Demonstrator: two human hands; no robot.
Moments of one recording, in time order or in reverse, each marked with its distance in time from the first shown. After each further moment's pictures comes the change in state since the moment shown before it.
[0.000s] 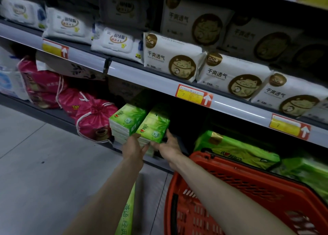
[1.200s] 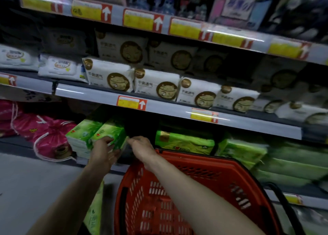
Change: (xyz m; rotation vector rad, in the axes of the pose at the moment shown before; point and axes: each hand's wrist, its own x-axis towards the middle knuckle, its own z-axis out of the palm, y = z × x) left_hand -0.102 -0.015 0.033 0.194 -0.220 0.071; right_hand -0.108 -0.057 -0.105 -0.012 -0.027 -0.022
